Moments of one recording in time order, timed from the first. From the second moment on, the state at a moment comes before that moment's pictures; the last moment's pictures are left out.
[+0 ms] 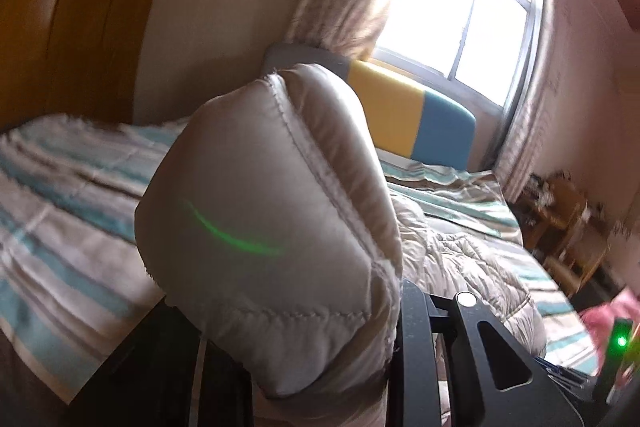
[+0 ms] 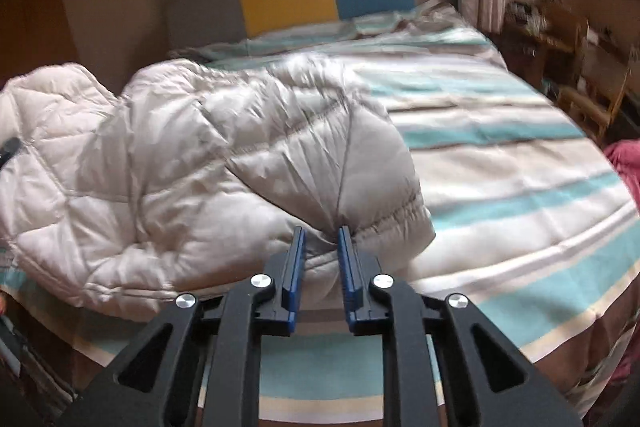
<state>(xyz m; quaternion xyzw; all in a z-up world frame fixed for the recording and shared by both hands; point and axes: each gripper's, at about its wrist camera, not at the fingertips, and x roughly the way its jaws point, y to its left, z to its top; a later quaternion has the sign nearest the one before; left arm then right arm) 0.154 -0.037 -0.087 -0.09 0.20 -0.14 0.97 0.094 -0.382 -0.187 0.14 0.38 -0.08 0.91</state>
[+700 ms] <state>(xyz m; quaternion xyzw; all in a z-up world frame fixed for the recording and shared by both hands) 0.122 -0.176 -0.078 0.08 0.14 -0.24 0.96 0.056 -0.403 -0.165 0.17 0.35 -0.12 0.91</state>
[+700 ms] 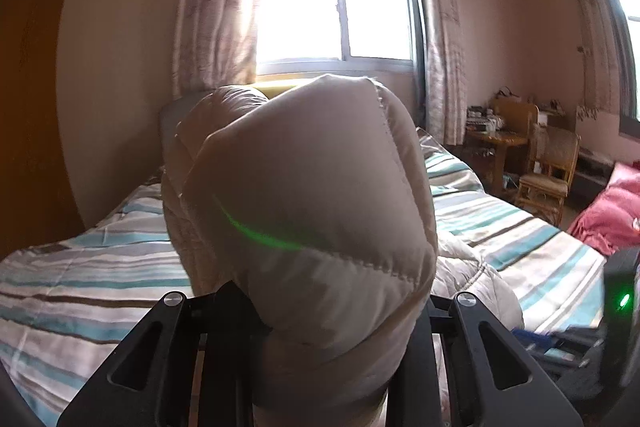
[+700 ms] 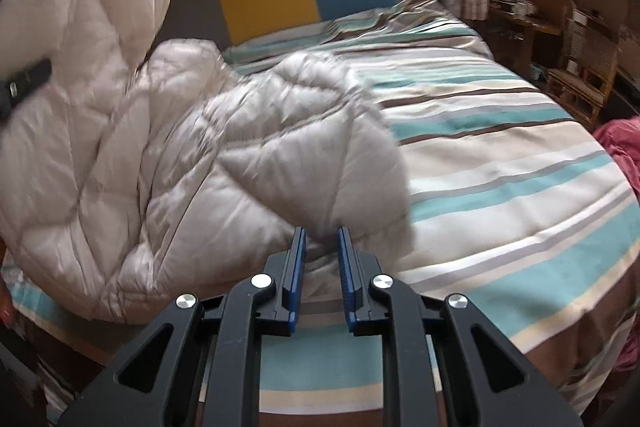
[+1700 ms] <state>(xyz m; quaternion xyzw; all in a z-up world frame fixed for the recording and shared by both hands) 0.080 -0.278 -0.180 0.19 0.18 -0.49 0.83 0.003 -0.450 -0.134 0.23 0.29 -0.13 0.92</state>
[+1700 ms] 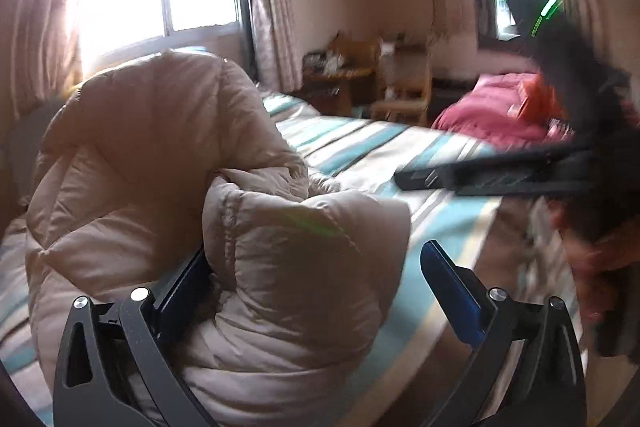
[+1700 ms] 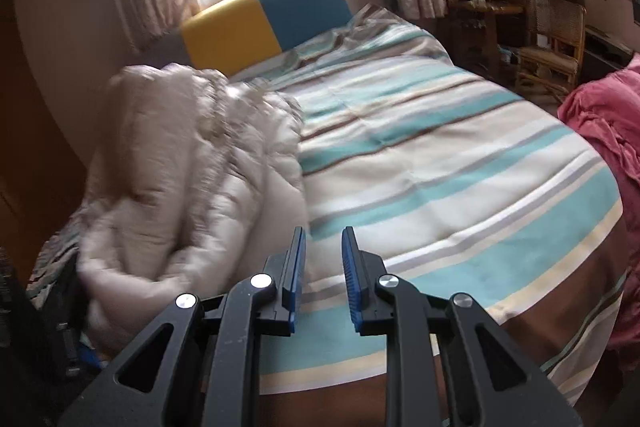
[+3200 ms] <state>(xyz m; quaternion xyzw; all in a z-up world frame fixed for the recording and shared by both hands) 0.259 -0.230 -0.125 0.01 0.36 -0.28 0.89 0.183 -0.435 -0.077 0.11 0.32 -0.07 0.94</state>
